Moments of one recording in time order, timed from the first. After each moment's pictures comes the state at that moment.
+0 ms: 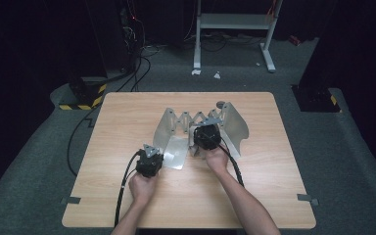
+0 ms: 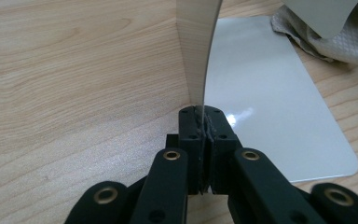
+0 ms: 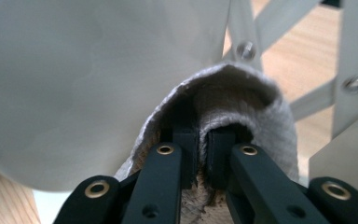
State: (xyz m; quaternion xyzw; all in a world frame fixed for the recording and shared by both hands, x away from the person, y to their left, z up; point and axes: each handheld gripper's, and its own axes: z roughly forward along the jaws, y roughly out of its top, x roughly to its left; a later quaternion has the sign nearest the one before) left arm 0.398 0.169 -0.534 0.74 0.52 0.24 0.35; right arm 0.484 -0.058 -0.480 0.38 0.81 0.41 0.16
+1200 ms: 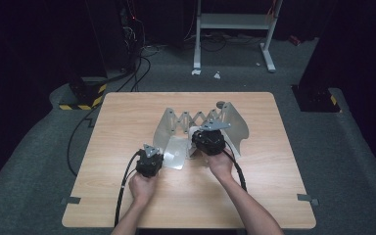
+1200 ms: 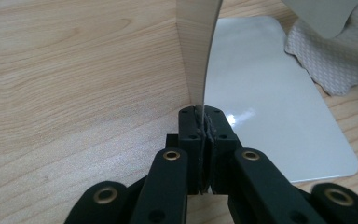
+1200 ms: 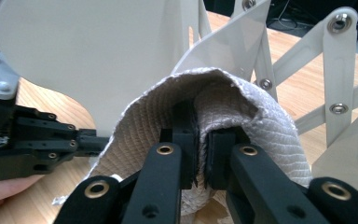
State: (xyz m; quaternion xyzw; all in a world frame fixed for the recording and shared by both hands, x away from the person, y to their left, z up) left arm 0.398 0.169 -0.534 0.74 0.52 0.24 0.36; right arm 0.442 -0.069 -0.441 0.35 0.80 0.47 0.16
